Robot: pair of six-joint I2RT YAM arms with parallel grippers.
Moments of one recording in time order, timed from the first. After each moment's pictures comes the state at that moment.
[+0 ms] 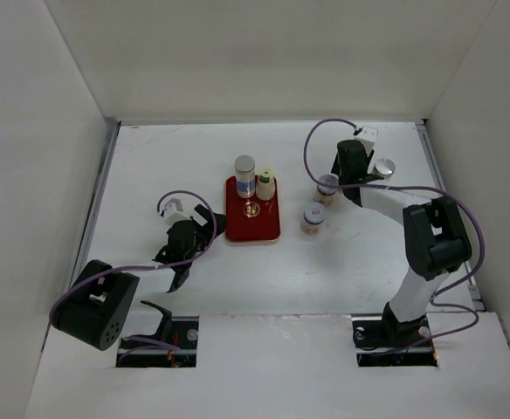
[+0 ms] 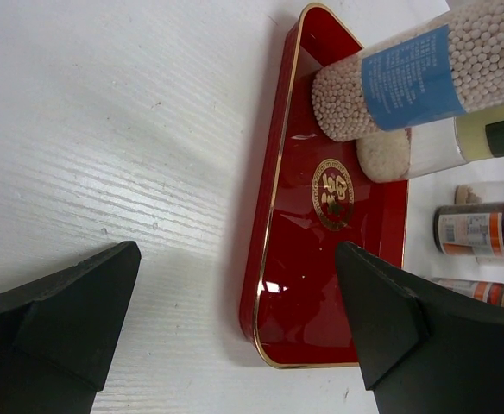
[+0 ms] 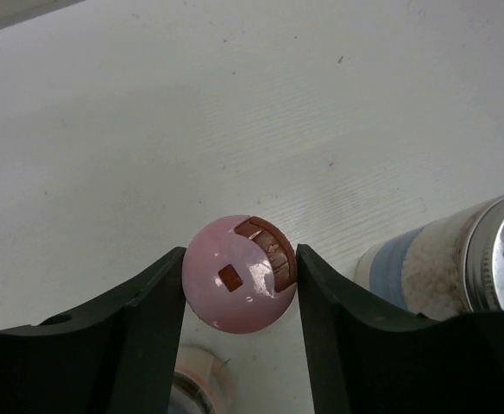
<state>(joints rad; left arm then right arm) -0.41 1.29 0.20 0.68 -0.22 -0.93 0.30 1.75 1.08 0.16 0.55 0.35</state>
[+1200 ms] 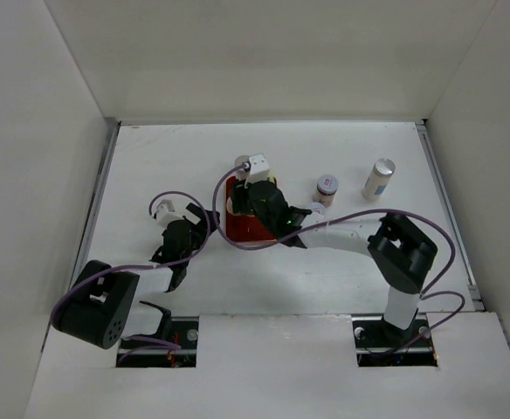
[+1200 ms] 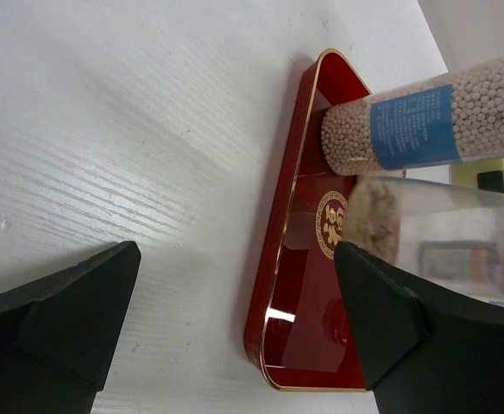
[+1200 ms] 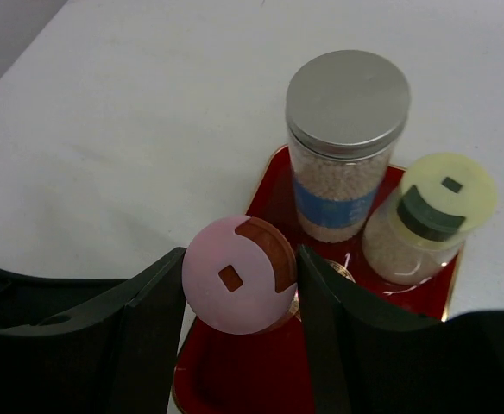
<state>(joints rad) -0.35 1.30 0.18 0.72 -0.23 -1.00 0.95 1.80 1.16 0.38 0.45 0.28</state>
